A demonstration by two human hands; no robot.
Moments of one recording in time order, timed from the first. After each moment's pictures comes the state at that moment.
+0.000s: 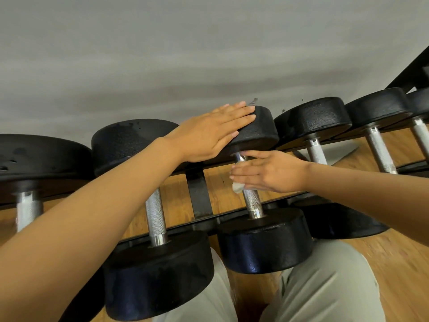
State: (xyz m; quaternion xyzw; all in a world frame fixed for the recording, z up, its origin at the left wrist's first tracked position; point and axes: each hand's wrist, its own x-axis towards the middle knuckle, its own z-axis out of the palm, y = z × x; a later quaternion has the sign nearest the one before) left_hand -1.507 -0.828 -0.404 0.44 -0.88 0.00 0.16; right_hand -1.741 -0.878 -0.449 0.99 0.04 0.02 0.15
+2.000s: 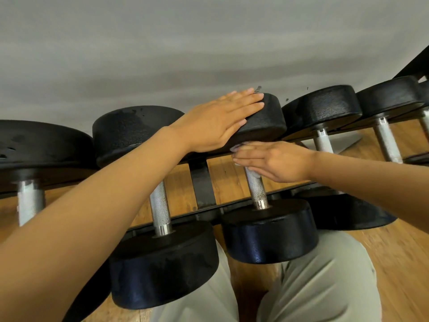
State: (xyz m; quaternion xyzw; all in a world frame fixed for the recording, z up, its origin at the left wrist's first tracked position) left_hand -1.510 -0.827 -0.403 0.45 -0.88 -0.02 0.16; right_hand -1.739 -0.880 -0.443 1.00 -0.03 -0.01 0.05
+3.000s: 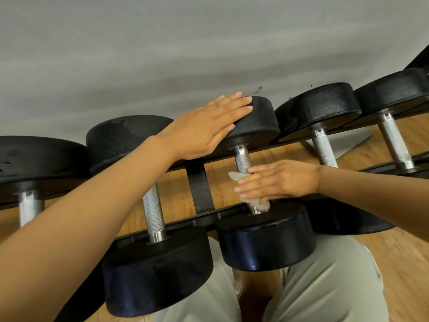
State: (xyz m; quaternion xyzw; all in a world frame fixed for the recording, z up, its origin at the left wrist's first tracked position) left_hand -1.509 -0.825 -0.404 0.45 -0.88 0.00 0.16; right_hand -1.769 -0.887 -0.478 0.99 0.11 0.03 -0.01
